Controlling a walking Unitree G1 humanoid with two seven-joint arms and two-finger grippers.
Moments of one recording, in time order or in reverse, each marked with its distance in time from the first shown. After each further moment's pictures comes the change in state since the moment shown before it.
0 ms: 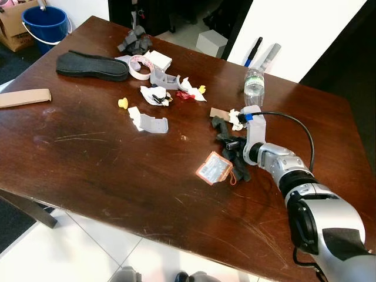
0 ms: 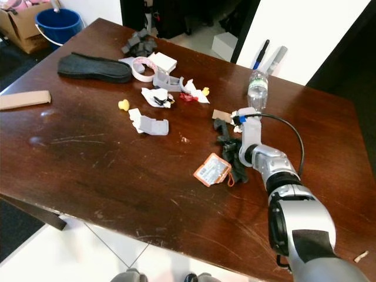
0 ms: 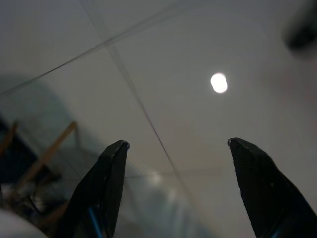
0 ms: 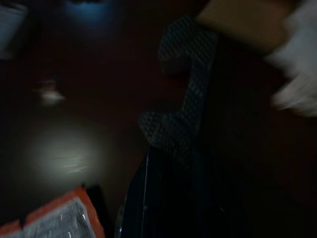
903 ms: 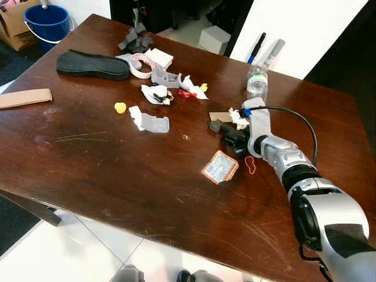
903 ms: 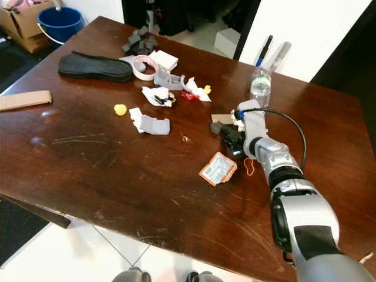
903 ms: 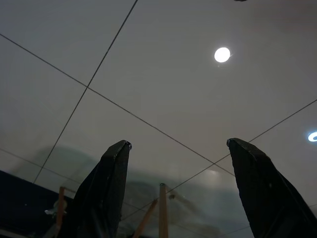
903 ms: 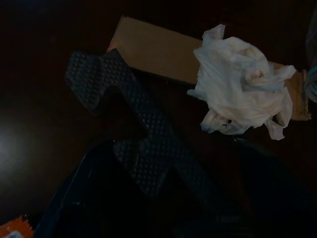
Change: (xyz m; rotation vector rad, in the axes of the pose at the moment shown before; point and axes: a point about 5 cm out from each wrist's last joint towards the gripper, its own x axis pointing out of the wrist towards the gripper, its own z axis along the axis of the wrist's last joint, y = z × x) left arm -0.008 -0.069 -0.025 0.575 0.046 -0.264; right arm -0.006 -0.017 0.014 -0.256 0.065 -0.279
